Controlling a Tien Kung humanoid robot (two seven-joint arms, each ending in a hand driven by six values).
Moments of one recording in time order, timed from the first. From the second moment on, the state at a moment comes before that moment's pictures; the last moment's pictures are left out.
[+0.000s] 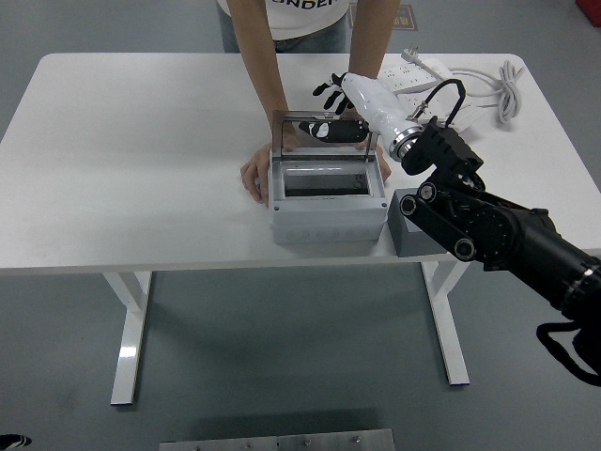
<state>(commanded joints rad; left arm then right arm) -0.27 0.34 -0.93 -0.43 1.02 -0.05 0.65 0.91 -0.13 0.62 0.77 -1.59 -0.27 0.03</state>
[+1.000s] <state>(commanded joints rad) -0.27 0.34 -0.93 -0.44 1.03 -0.05 0.65 0.92 -0.13 0.61 0.73 -1.57 -0.28 0.03</state>
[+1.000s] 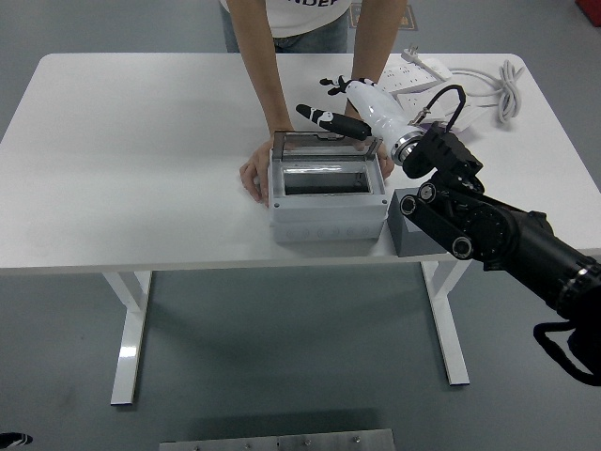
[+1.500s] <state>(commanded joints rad) -0.27 0.34 -0.93 -0.43 1.02 -0.04 0.65 0.89 -0.14 0.55 0.76 -1.56 -0.28 0.01</state>
